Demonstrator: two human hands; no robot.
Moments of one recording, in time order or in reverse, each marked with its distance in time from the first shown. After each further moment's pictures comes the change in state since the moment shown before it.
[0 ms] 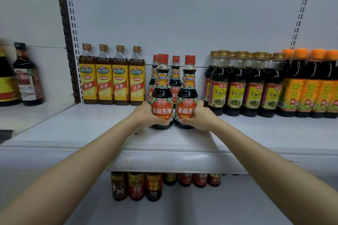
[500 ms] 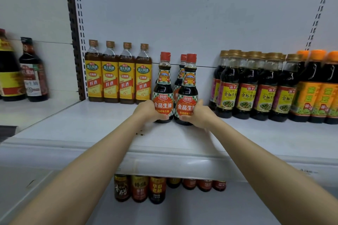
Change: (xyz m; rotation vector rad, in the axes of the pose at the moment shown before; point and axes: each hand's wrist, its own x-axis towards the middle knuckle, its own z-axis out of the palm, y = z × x) left_hand 0.021 -0.008 -0.006 0.091 0.066 -0.048; right_hand 0.028 -0.015 0.017 -0.030 0.024 0.040
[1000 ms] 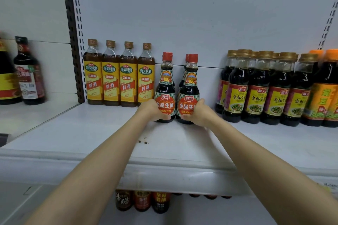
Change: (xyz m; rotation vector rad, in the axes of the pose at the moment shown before) left_hand 0.036 -0.005 -0.004 0.065 -0.004 -0.021; right_hand 0.044 -0.010 0.014 0.004 0.017 0.068
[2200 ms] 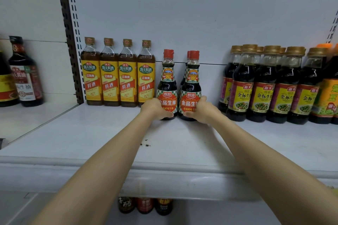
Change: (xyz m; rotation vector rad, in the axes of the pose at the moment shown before) left_hand 0.020 0.001 0.009 0.042 0.015 -0.009; right_hand 0.024 0.004 0.004 -0.063 -0.003 0.005
